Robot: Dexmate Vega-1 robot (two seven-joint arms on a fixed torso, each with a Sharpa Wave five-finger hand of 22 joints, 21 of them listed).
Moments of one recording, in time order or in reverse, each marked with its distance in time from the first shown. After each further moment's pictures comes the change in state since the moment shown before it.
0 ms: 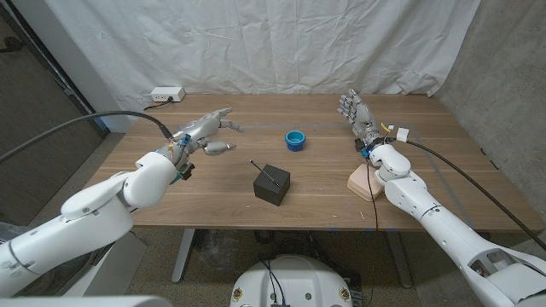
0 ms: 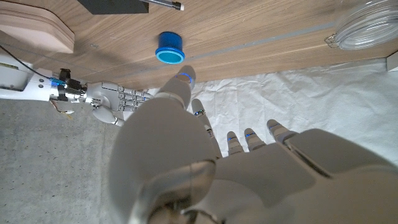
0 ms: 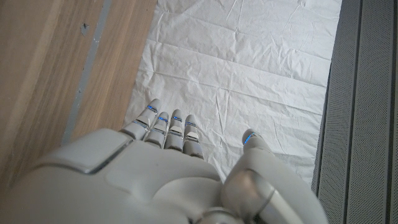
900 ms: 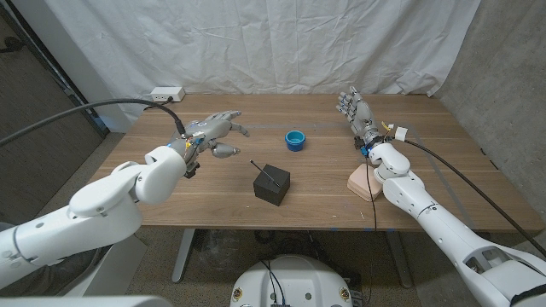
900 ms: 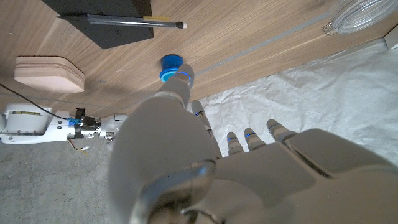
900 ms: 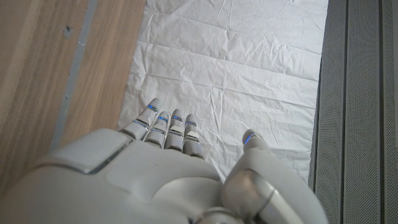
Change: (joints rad) left arm -0.130 0.115 0.160 -0.122 0.139 0.211 -0.121; left_hand 0.009 0.001 -0.019 0.005 -0.004 -0.011 -0.011 -0.013 0.005 -0.005 -0.005 0.000 0.000 0.000 0.000 0.000 0.000 0.000 0.000 0.000 0.000; right arm 0.017 0.023 0.008 0.035 0.035 0.033 0.048; right_hand 0.000 0.000 -0.003 -0.003 0.000 0.007 0.000 0.000 0.000 0.004 0.004 0.000 0.000 0.006 0.005 0.000 -0.003 0.014 0.000 -0.004 0.000
